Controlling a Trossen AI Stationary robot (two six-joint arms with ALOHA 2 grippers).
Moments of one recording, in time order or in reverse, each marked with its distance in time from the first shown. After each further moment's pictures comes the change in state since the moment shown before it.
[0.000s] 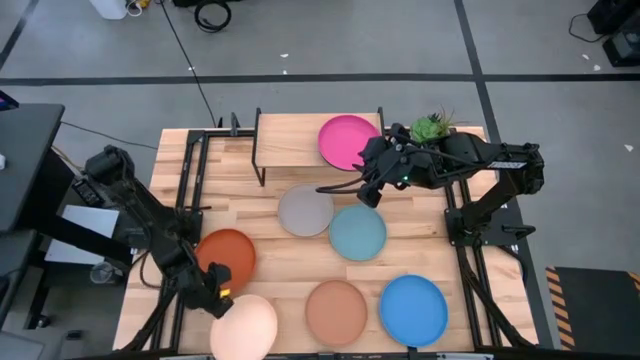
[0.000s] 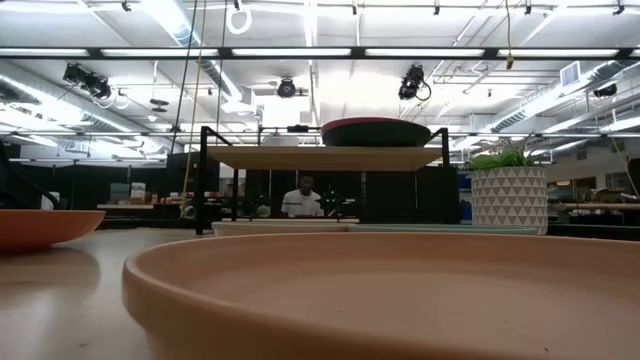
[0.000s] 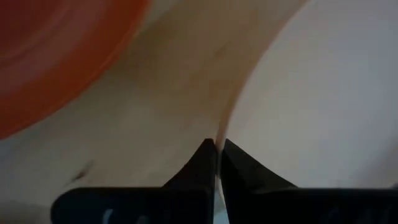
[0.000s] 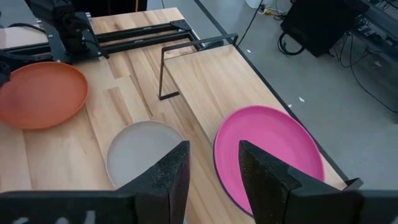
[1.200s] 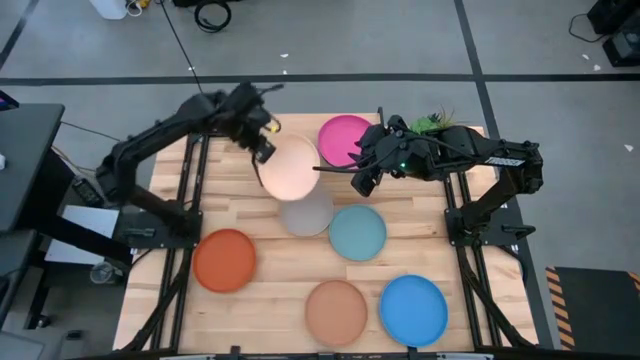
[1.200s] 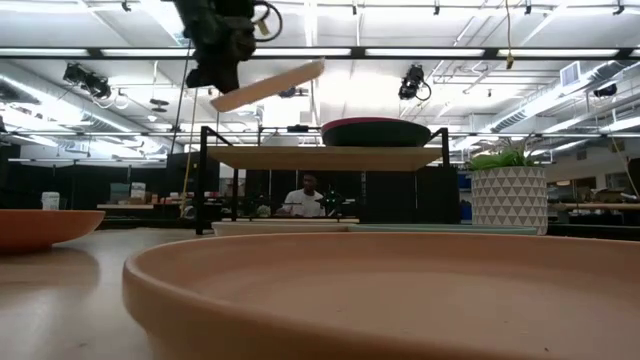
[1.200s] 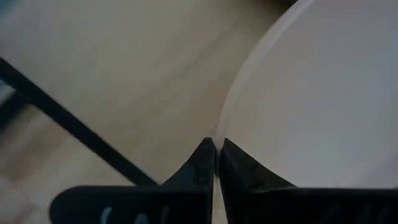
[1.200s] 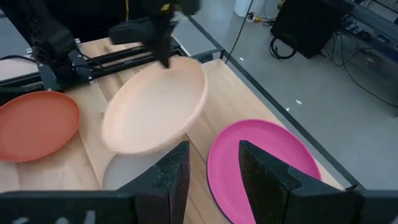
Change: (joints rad) left arm 1.579 0.272 0.980 -0.957 0.128 1.772; right arm -0.058 0.000 0.000 0.079 0.000 0.004
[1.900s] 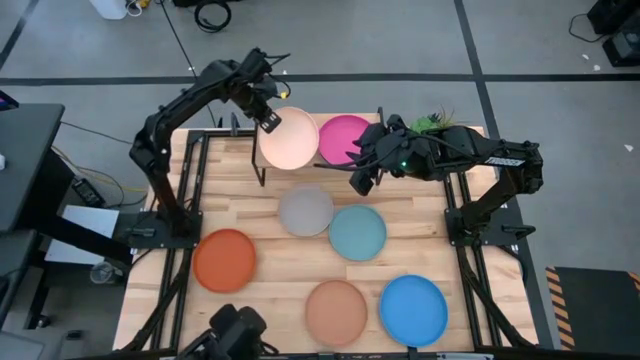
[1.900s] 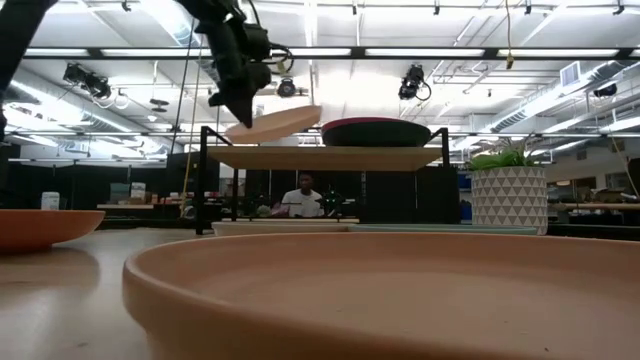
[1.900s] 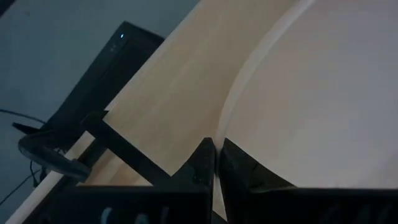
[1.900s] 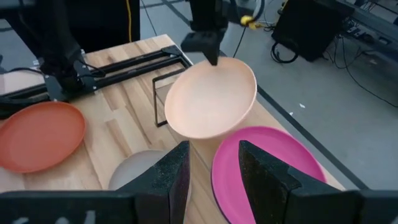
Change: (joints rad) left arm 0.198 0.329 0.332 -0.104 -0.053 0.242; right arm 0.000 0.000 0.000 0.039 0.002 0.004
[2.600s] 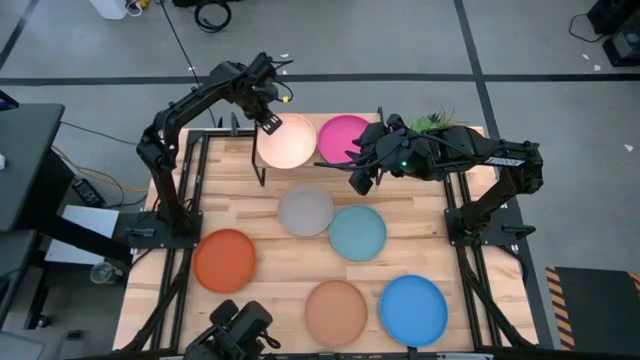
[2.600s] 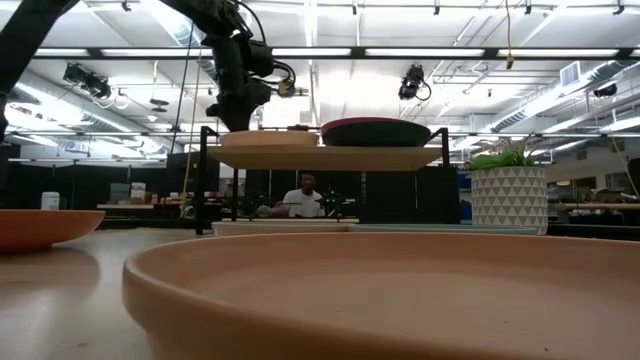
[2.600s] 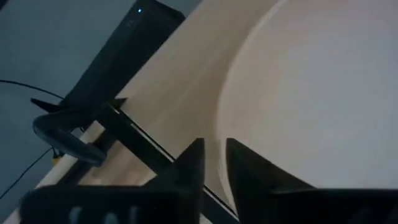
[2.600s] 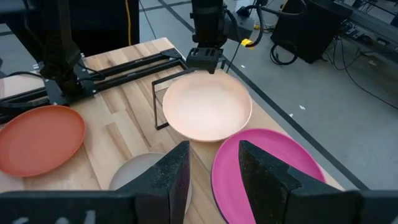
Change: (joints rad) left arm 0.005 0.066 0.000 -0.020 -0.084 -0.012; right arm 0.000 0.000 0.000 0.009 0.006 0.000
